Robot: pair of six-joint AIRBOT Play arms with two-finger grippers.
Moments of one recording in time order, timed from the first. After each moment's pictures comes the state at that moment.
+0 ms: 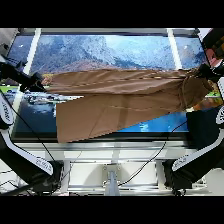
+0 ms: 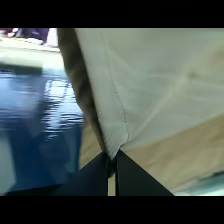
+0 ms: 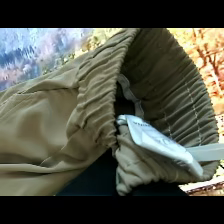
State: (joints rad) left arm 0.36 -1.93 1.91 1.20 -1.76 -1.51; right arm -0.57 -1.96 1.92 -1.19 1.10 1.40
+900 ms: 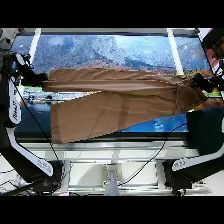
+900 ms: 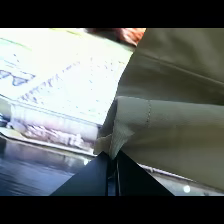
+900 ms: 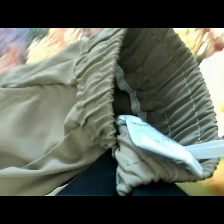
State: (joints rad) left arm 0.25 -1.93 1.85 1.61 -1.29 -1.61; right arm -0.56 -1.66 1.38 -1.15 0.85 1.40
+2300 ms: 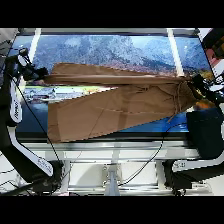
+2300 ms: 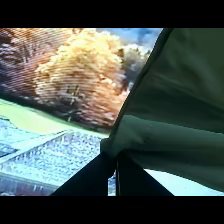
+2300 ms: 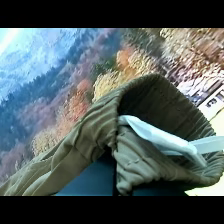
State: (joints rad) left arm 0.25 -1.96 1.85 1.59 -1.08 -1.62; right arm -0.50 -1.60 1.12 -0.87 0.27 1.36
